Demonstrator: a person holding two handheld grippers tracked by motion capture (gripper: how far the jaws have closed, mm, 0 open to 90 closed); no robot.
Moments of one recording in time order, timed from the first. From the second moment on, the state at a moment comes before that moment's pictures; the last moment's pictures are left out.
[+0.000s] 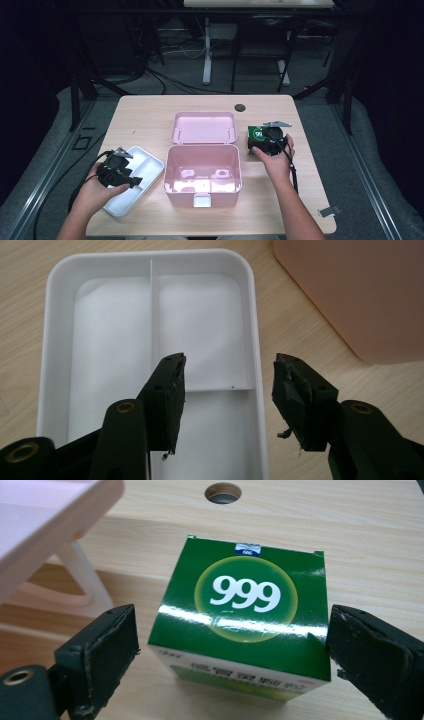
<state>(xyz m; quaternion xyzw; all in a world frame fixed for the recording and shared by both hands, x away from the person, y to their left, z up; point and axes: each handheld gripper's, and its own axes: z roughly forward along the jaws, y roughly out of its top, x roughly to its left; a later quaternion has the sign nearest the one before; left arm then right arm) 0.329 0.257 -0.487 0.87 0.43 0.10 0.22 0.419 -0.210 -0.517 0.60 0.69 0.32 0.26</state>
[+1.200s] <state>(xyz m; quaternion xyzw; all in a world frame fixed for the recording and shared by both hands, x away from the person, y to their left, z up) 0.329 0.261 -0.485 0.86 0.44 0.09 0.23 0.412 -0.204 -0.525 0.59 0.70 0.33 0.22</state>
